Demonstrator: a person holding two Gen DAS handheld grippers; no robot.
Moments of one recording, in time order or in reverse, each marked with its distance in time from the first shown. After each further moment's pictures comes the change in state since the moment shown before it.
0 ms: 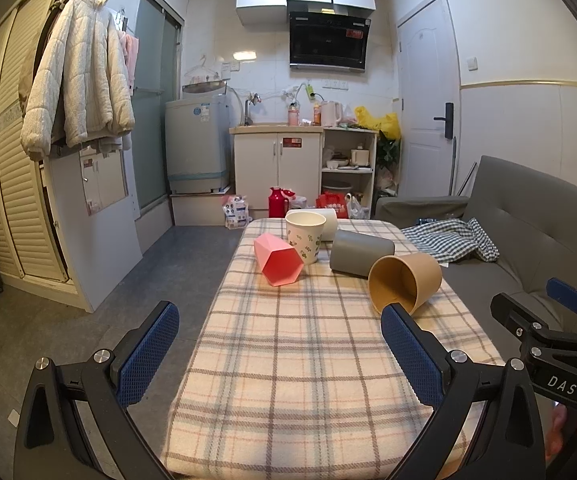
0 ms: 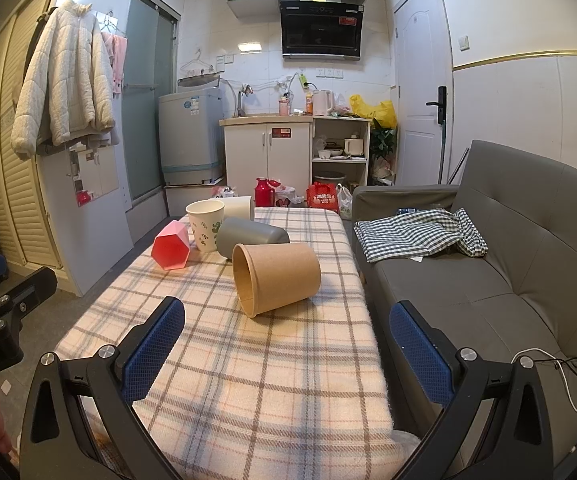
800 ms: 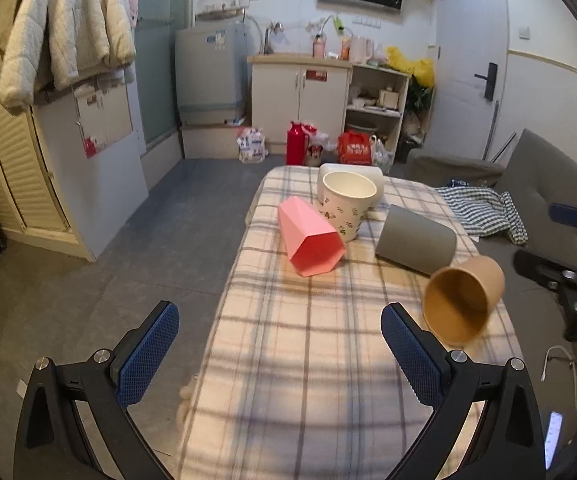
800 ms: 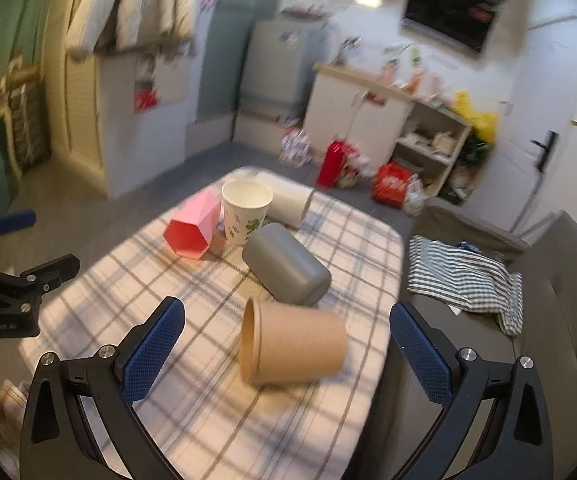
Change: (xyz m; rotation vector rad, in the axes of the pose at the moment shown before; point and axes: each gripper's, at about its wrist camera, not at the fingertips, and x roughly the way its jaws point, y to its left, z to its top) left arm 0.121 0.032 0.043 -0.076 0.303 0.050; right arm 0.142 0.037 0.115 -0.429 0.297 0.220
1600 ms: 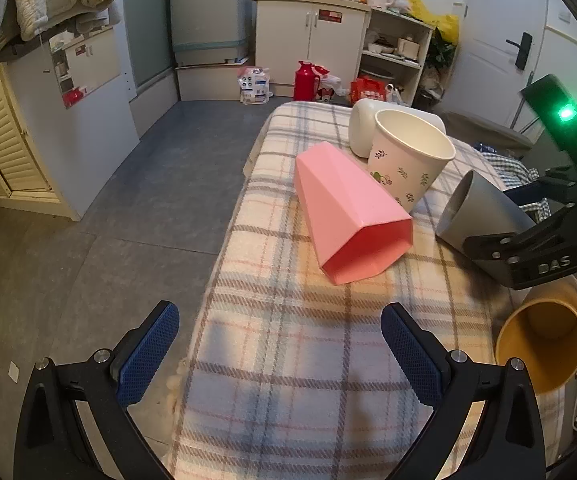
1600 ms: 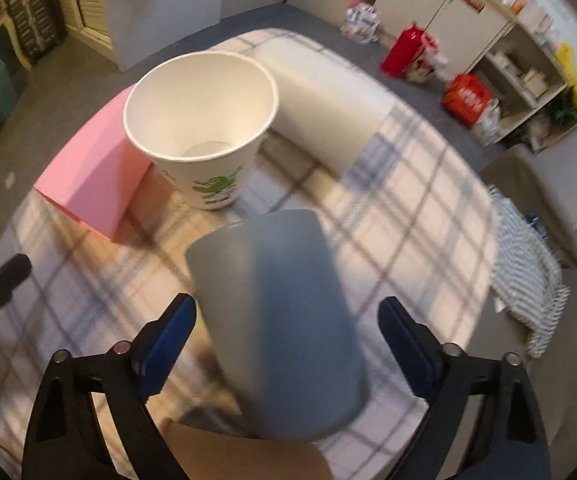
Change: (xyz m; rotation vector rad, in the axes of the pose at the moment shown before) left arm 0.113 0.014 0.020 -0.020 0.214 -0.001; right arm 0.213 -0.009 0.048 -0.154 0.492 0.137
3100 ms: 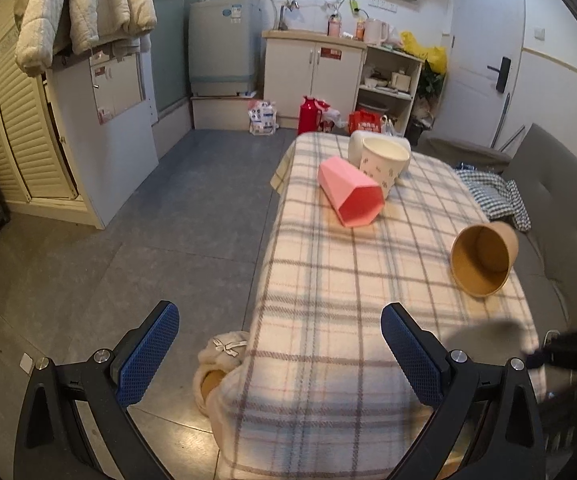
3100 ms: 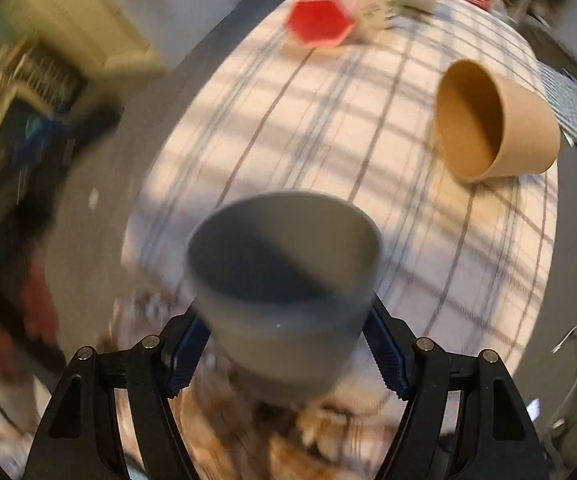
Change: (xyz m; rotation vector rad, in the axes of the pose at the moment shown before) left arm -0.121 0.044 -0.079 -0.006 -0.128 -0.003; right arm -0.087 0.151 -0.163 0.374 0.041 0.294
